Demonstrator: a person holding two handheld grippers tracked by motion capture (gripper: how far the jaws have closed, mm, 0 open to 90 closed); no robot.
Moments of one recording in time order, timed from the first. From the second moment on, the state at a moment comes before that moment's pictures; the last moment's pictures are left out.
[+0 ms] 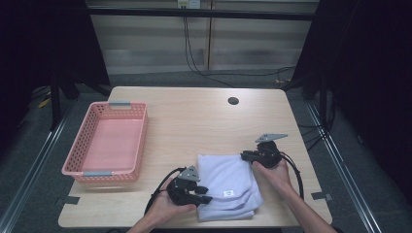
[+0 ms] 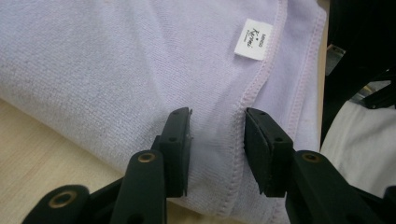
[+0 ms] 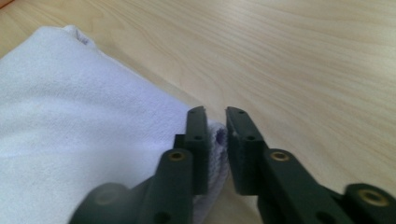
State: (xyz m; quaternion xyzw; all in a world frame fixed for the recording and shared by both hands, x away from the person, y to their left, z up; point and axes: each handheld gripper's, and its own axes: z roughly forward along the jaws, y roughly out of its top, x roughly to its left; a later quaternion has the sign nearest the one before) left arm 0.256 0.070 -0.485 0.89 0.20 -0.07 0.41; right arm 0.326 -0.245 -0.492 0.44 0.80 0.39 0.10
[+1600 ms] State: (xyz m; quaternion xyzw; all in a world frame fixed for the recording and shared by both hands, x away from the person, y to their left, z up) left arm 0.230 0.079 -0.488 0.91 0.22 -0.05 0.35; right arm 0.333 -0.233 -0.497 0.38 0.83 0.40 -0.01
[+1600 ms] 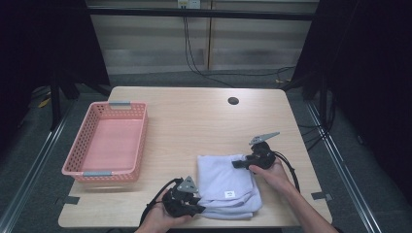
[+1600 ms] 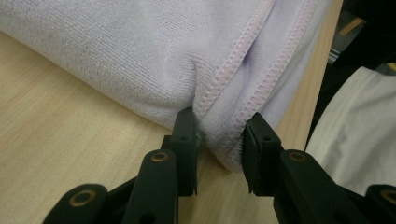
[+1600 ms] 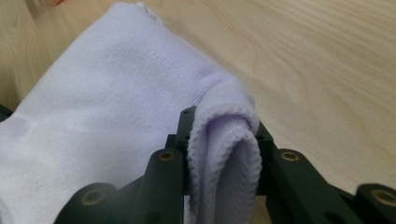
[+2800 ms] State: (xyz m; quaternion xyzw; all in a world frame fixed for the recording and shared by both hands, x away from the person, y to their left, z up) left arm 0.271 0.100 -0.432 0.88 0.24 -0.06 0.40; right arm 0.354 -0.239 -0.441 0.39 0.81 0.44 0.01
